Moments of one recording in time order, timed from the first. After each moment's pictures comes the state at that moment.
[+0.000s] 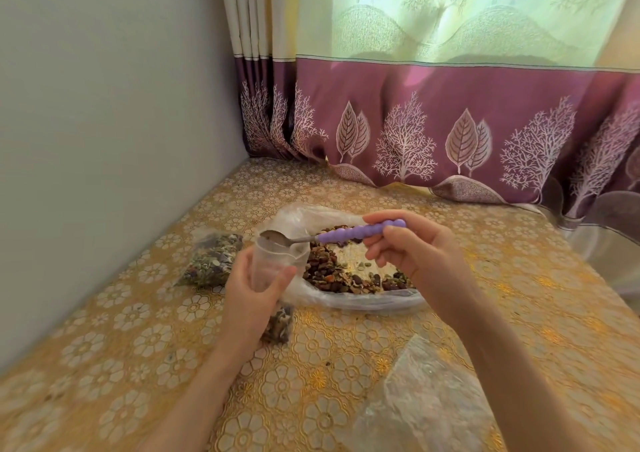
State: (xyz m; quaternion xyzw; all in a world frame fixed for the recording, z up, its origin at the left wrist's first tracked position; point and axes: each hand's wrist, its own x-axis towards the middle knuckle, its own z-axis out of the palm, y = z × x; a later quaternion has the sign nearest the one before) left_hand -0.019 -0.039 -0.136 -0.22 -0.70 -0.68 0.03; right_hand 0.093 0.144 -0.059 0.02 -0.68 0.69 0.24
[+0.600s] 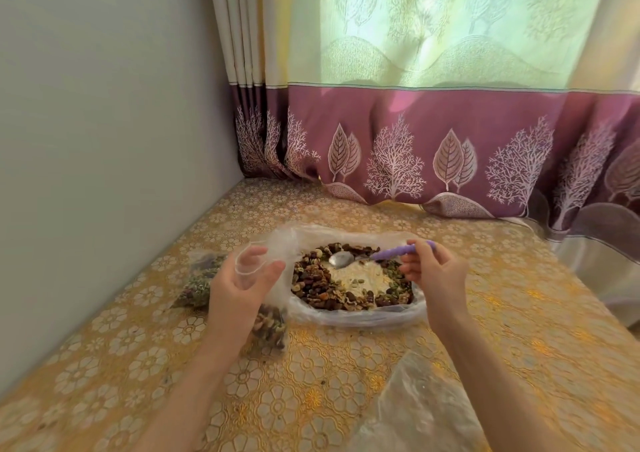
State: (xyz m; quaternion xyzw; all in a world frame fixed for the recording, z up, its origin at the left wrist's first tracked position) left_hand -0.022 -0.042 -0.107 -0.23 -0.70 -0.67 0.04; right_hand 0.074 0.180 -0.098 -0.21 -0.59 0.66 0.41
